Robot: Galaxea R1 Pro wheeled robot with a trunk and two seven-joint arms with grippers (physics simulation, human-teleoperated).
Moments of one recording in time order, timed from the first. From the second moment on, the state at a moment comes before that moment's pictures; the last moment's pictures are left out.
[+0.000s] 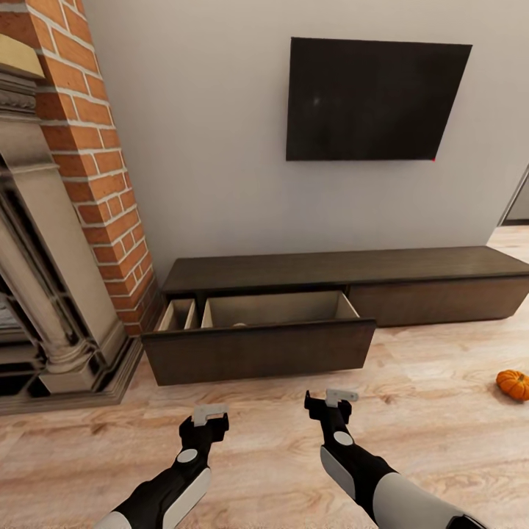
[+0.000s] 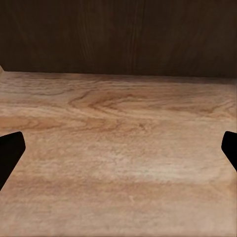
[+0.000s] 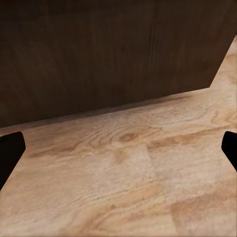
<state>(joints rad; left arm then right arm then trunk) -0.51 0.02 -0.74 -0.69 0.69 -0.07 0.49 -0.66 0.05 0.70 -0.35 -0.66 -0.30 -0.36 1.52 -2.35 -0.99</state>
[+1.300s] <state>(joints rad) -0.51 0.03 -0.73 -0.73 0.68 -0.07 0.50 -0.66 0.05 0.70 -0.36 -0.64 -0.29 -0.36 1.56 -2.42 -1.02</state>
